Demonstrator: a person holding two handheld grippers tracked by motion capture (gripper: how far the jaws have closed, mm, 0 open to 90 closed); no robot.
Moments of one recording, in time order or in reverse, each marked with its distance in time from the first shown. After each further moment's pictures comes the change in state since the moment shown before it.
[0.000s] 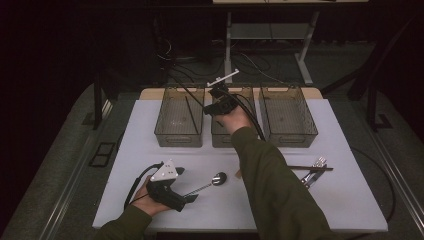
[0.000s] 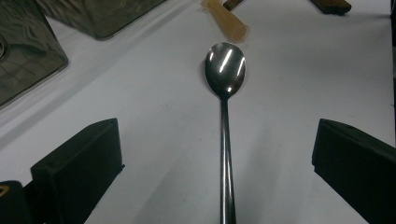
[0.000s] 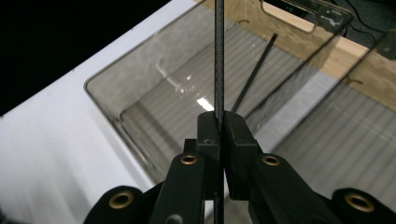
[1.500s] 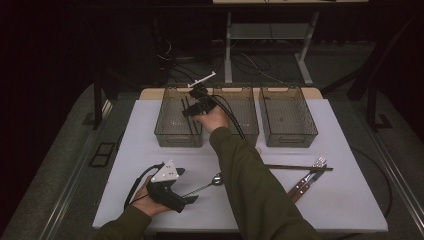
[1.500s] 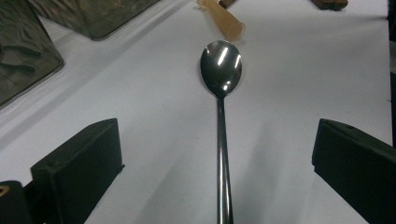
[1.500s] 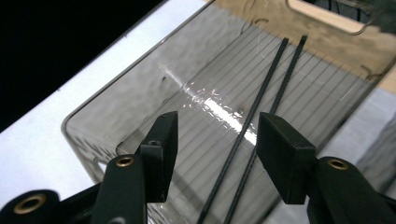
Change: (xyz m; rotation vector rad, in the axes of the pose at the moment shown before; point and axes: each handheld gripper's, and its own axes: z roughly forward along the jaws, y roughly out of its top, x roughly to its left) left arm -0.002 0.000 0.001 0.002 -0.008 0.010; right arm 0.015 0.018 0.062 0.021 0.006 0.046
